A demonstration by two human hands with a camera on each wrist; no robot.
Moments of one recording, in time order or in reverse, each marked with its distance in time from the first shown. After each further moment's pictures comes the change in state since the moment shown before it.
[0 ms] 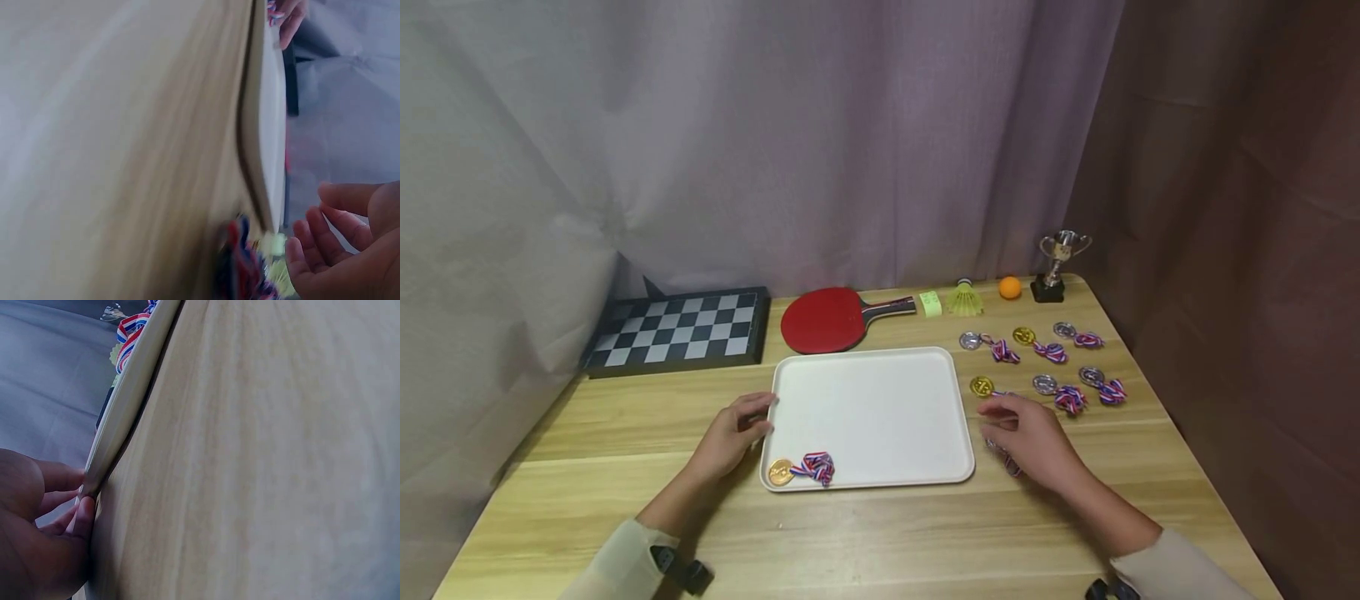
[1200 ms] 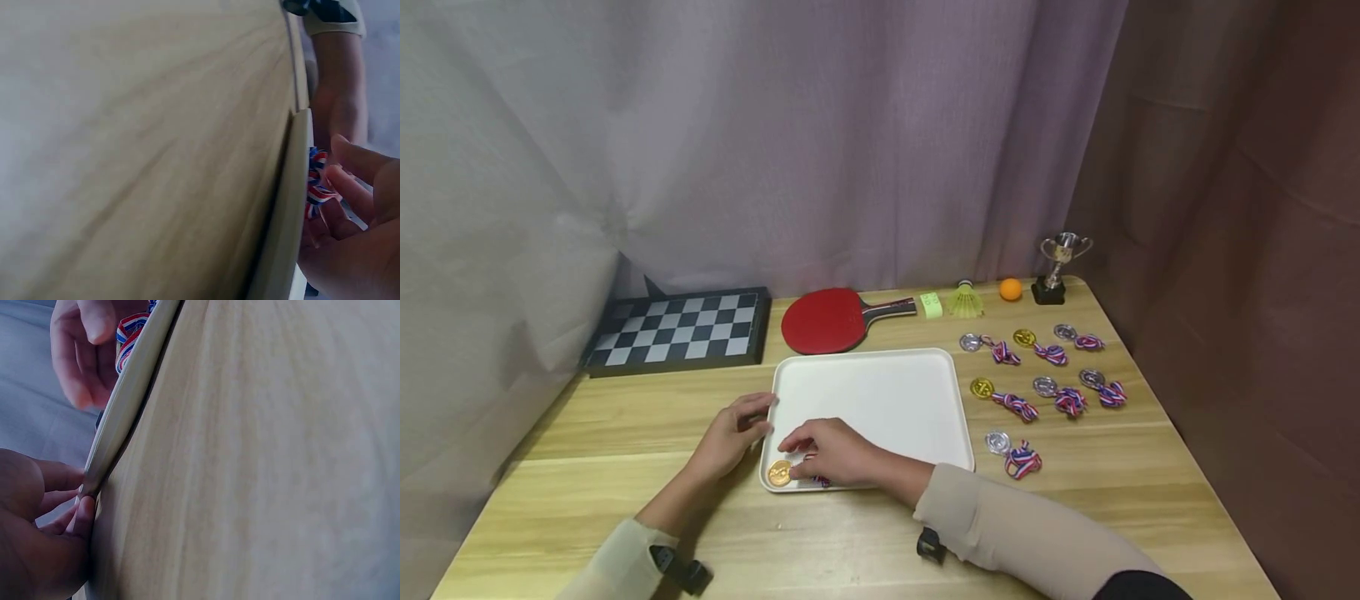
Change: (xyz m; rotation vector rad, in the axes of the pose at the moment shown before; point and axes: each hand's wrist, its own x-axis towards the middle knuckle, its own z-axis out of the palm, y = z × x) left_hand 0.001 -0.003 -0.002 -0.049 -0.017 0.022; right_hand 0.064 -0.120 0.175 0.151 -0.555 -0.341
